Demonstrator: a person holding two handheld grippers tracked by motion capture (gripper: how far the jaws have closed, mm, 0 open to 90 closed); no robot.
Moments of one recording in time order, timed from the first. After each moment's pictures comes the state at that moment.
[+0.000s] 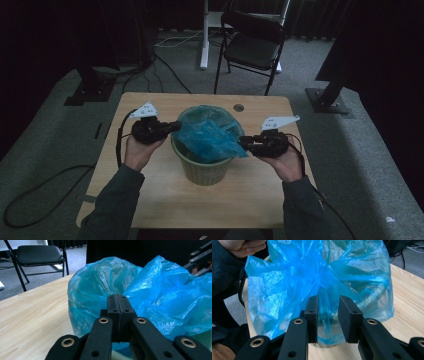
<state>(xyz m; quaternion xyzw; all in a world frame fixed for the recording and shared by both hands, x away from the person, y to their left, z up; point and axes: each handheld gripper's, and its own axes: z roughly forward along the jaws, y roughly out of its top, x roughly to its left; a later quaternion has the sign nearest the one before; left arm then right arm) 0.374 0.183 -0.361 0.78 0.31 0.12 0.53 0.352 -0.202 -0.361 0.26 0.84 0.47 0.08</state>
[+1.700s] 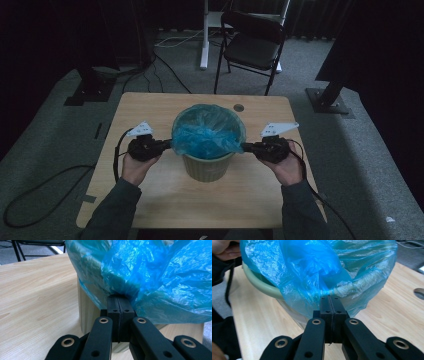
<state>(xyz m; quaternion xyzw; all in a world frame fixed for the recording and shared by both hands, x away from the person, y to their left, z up) 0.361 0.196 -0.415 0.79 0.34 0.09 0.50 0.346 -0.207 -0.377 0.28 0.84 0.44 0.11</state>
